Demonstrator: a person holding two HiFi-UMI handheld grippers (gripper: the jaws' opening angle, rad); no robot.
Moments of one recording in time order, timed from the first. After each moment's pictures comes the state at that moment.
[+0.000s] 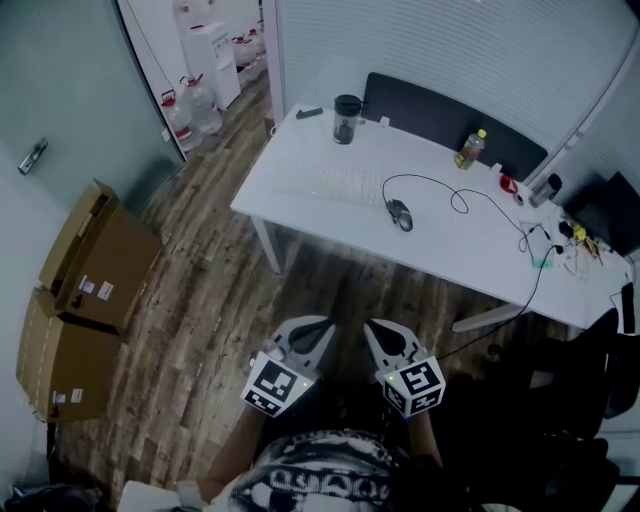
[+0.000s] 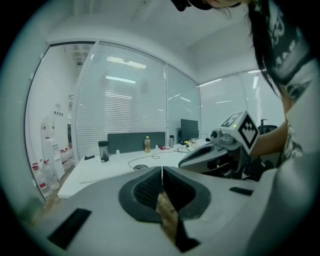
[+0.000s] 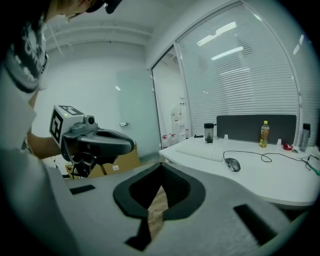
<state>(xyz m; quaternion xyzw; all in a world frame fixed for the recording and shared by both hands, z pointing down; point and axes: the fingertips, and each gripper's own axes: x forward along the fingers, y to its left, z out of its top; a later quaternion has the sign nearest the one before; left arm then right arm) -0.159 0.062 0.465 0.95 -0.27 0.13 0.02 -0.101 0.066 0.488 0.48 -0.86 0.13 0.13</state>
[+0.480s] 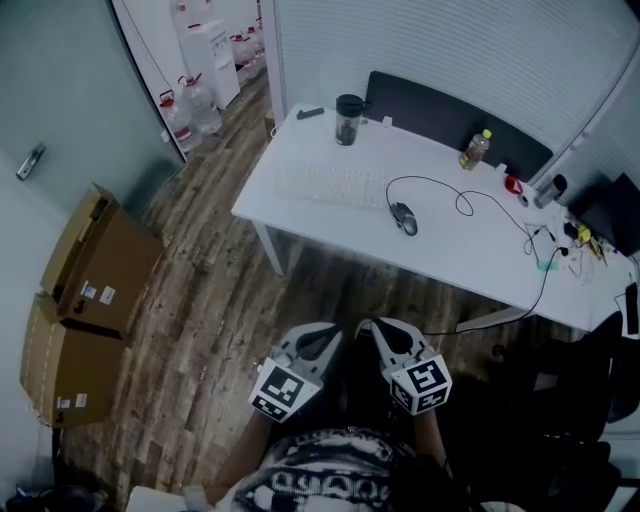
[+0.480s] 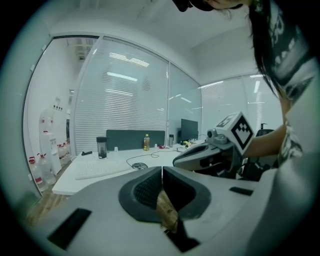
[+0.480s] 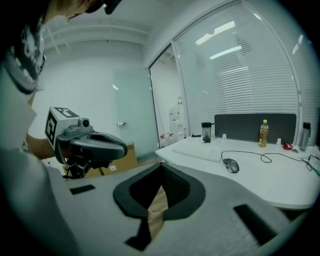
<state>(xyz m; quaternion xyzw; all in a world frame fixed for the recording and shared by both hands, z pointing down) -0.147 0.047 0.474 0.96 -0.26 0.13 0.05 -0.086 0.038 0.492 0.49 -0.85 0.14 0.14</state>
